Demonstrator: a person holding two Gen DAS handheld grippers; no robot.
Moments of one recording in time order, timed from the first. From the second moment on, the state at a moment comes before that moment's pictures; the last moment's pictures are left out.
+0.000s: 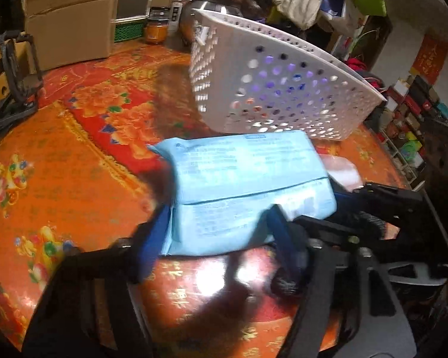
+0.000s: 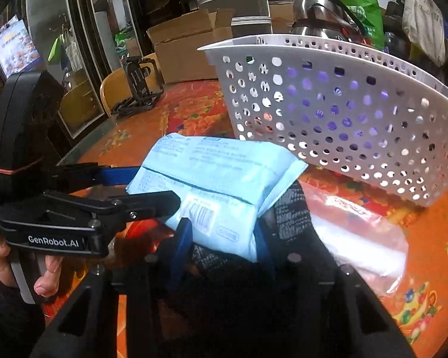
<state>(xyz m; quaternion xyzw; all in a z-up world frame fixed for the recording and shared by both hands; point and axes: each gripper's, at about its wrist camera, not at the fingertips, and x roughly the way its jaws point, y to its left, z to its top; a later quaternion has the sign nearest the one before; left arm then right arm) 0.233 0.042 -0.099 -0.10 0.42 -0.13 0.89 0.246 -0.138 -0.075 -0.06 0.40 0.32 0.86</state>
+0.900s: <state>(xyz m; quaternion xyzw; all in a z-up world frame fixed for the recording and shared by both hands) 0.184 0.013 -0.031 -0.08 0.33 -0.14 0.93 0.202 -0.166 -0.020 -0.06 0.31 0.30 0.90</state>
